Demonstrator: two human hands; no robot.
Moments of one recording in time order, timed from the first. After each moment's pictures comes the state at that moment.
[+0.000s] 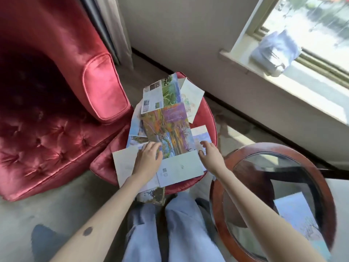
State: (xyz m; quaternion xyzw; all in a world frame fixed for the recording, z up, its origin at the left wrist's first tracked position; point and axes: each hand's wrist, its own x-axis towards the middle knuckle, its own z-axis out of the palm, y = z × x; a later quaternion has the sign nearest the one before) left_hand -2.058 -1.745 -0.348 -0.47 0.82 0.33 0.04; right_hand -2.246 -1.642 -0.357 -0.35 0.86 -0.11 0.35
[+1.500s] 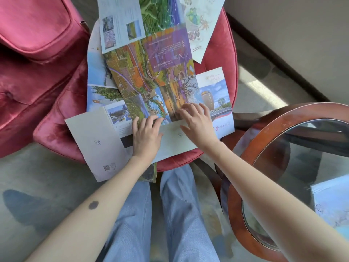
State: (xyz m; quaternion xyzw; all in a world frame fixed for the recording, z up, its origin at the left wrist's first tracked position) left_hand -2.071 -1.725 -0.573 -0.42 0.87 0.23 0.13; right_hand -2.235 -1.664 -0.560 -0.59 0.77 0.00 0.23
